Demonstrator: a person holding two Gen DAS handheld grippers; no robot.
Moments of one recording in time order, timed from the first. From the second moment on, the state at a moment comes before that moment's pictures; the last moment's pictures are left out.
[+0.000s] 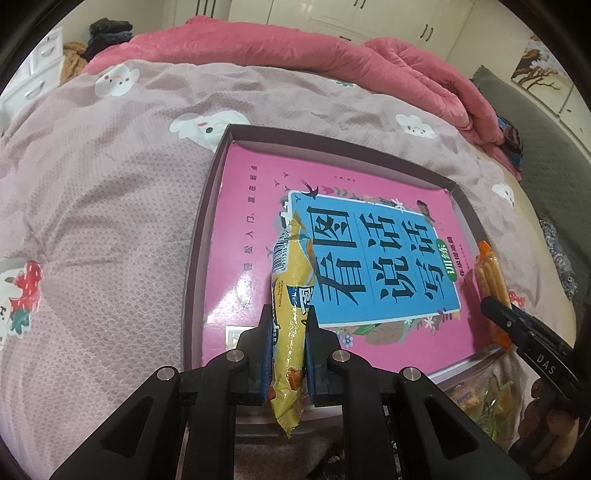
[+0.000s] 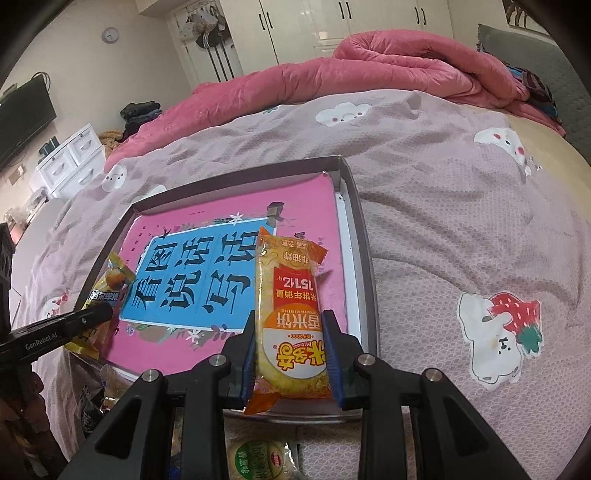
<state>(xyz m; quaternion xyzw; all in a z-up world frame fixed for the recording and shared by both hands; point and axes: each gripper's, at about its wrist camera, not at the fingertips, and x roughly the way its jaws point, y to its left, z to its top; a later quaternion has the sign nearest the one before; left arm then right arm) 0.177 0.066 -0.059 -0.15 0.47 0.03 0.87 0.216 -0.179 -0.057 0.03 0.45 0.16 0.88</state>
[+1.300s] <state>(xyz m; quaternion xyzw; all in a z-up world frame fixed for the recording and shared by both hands) 0.152 0.061 -0.008 -0.13 0.43 0.01 0.89 0.191 -0.198 -0.011 0.05 0.39 0.18 0.90</state>
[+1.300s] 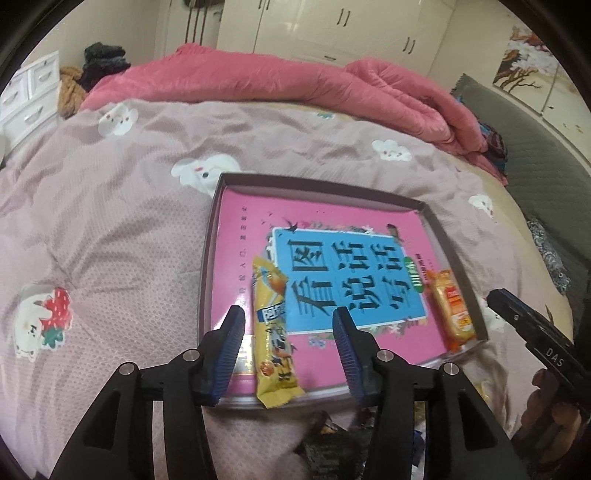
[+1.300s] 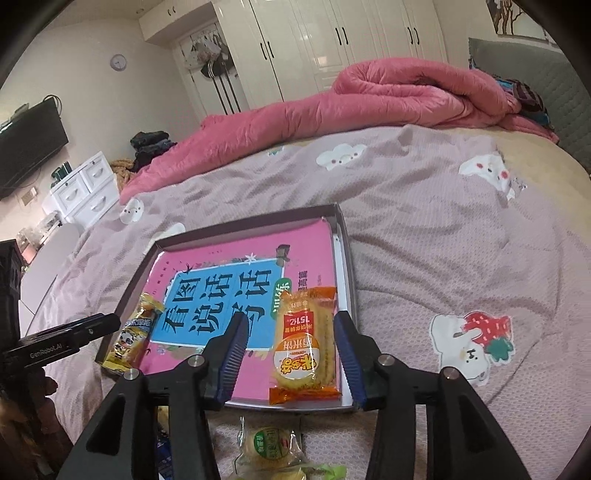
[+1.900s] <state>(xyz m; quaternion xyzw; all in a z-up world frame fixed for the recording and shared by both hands) 0.114 0.049 0.015 -0.13 0.42 -0.01 0.90 0.166 -0.209 0.007 0.07 0.37 0.17 0.91</state>
